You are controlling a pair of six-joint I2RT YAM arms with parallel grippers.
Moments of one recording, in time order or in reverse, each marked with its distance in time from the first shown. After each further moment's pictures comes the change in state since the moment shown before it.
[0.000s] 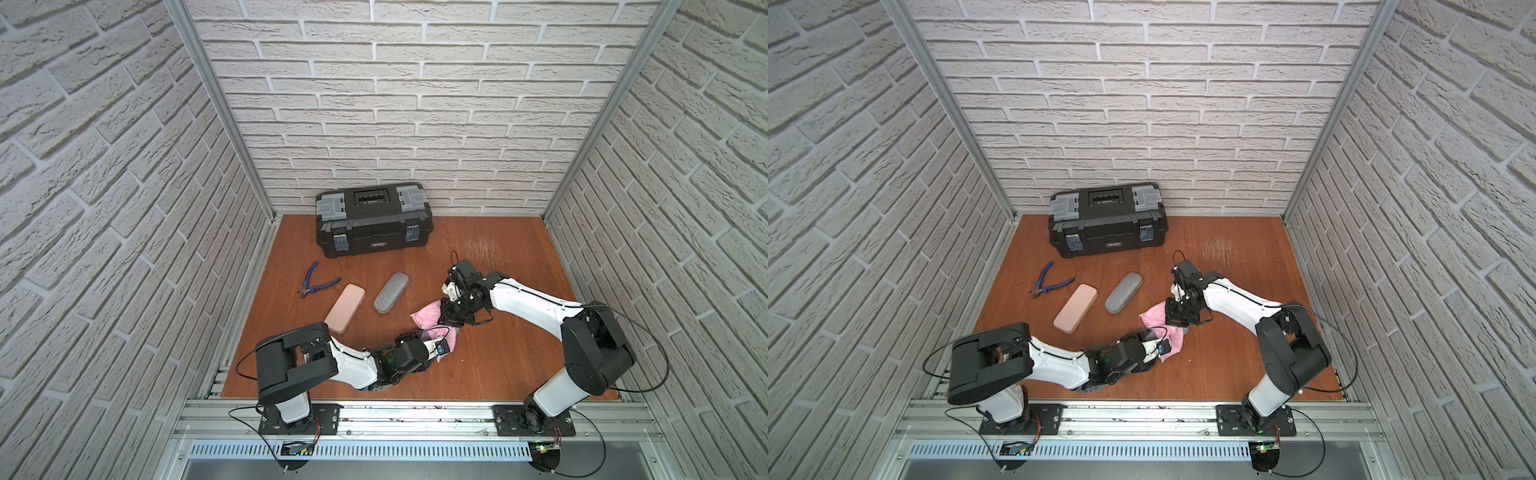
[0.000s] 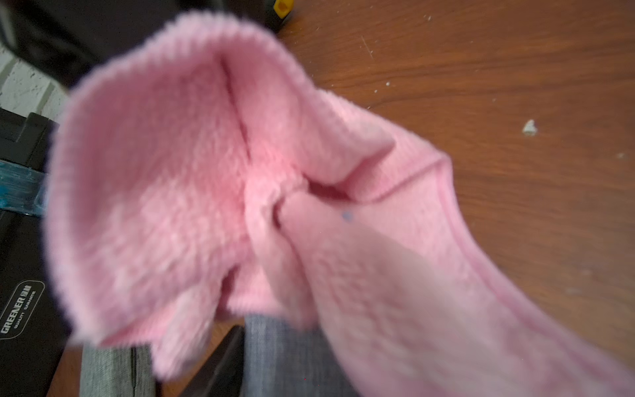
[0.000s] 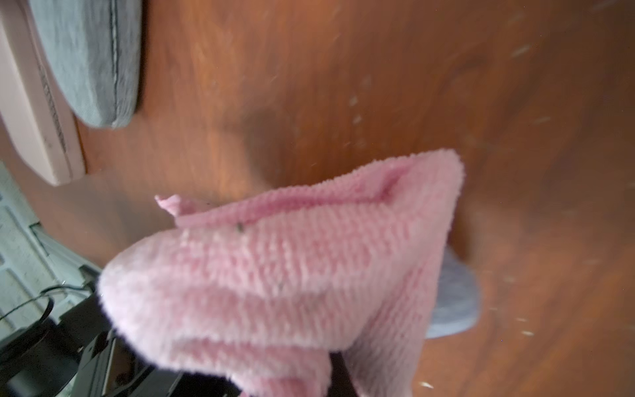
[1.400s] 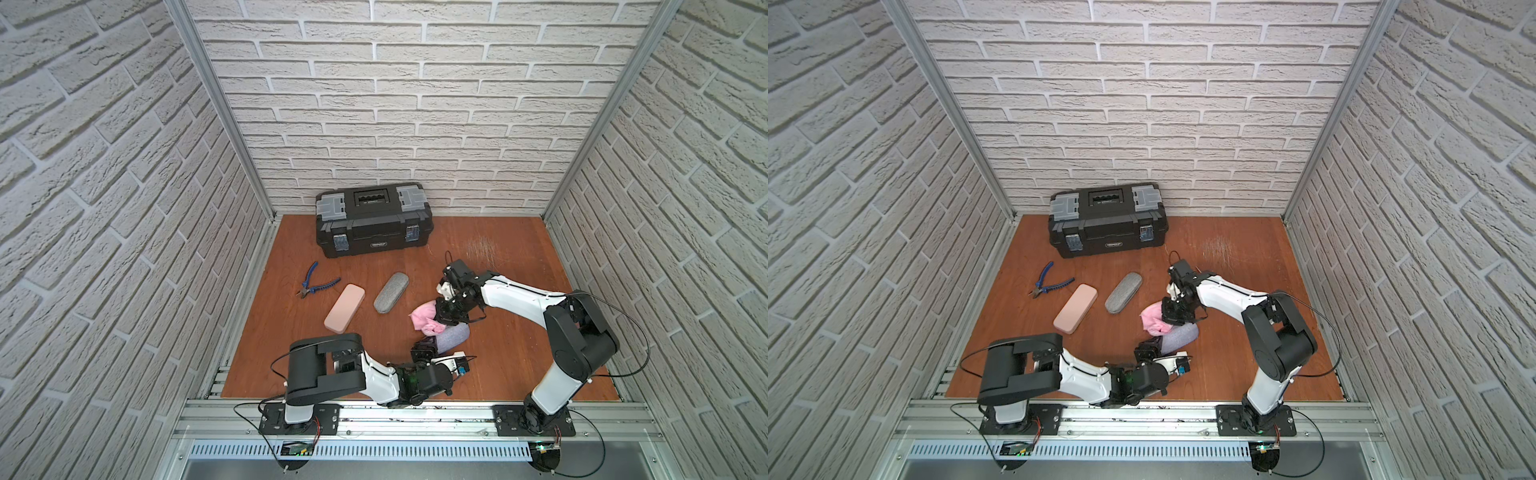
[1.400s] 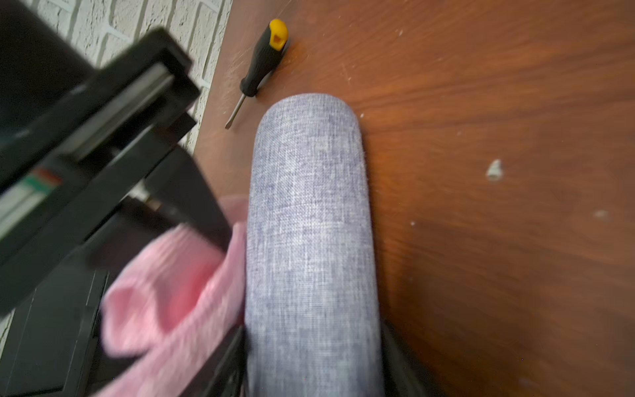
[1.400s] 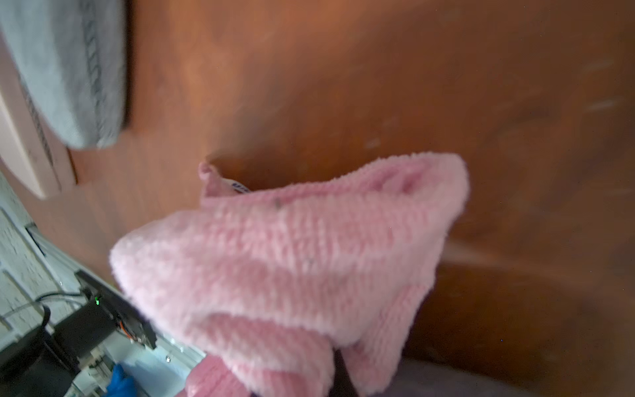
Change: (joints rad) left arm -0.185 0.179 0.149 -0.008 -0.353 0.087; right arm -0.043 0.098 -0.019 0.092 -0.092 -0.005
